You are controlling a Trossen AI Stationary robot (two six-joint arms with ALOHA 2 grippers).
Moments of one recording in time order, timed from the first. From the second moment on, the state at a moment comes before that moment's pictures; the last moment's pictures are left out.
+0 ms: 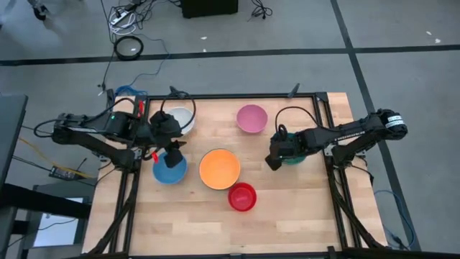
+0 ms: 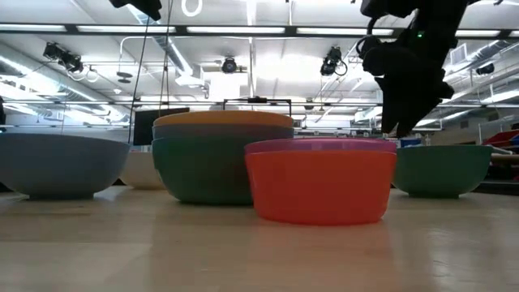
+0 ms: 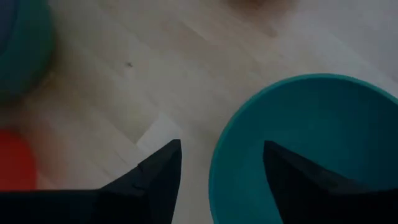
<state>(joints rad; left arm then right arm) -0.17 1.15 1.39 -1.18 -0.41 -0.48 0.11 1.32 0.91 -0.86 0.34 0.94</state>
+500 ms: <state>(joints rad) -0.17 1.15 1.39 -1.18 -0.41 -0.48 0.13 1.53 0.91 -0.87 0.26 0.94</state>
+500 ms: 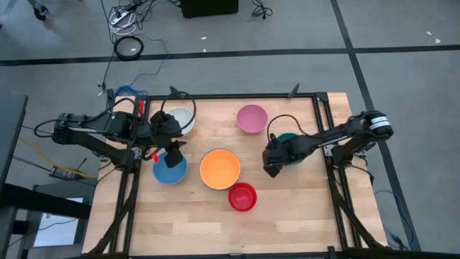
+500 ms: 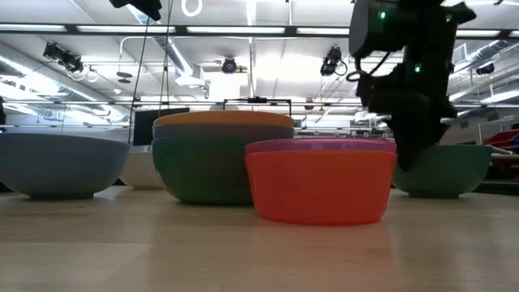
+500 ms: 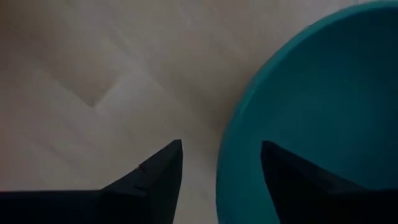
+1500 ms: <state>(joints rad) -0.25 1.15 1.28 -1.44 -0.48 -0.71 0.24 1.54 1.25 -0.40 0.34 0.53</state>
